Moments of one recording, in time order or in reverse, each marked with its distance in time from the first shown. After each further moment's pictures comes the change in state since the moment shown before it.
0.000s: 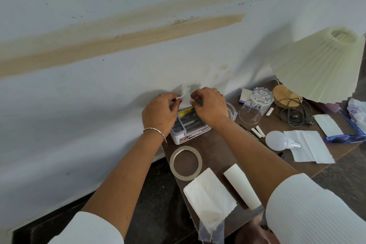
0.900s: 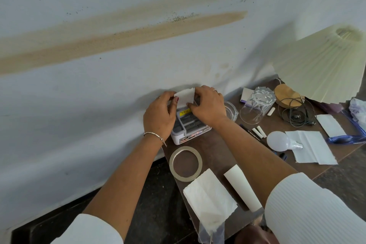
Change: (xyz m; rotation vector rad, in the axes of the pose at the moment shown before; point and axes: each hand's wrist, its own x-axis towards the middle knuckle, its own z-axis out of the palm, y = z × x) left_hand -0.007 -0.007 0.010 -0.155 0.013 0.010; right_hand 0.006 0.000 0.008 0.002 -0.005 -0.011
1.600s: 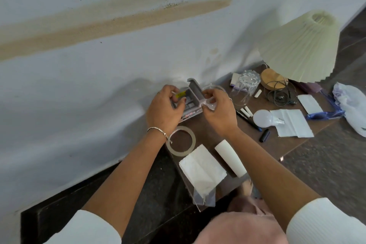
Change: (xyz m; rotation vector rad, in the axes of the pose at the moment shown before) left_hand -0.043 0.040 -0.017 -0.091 -0.030 -0.047; right_hand -0.095 0.015 -0.026 0.326 0.157 0.087
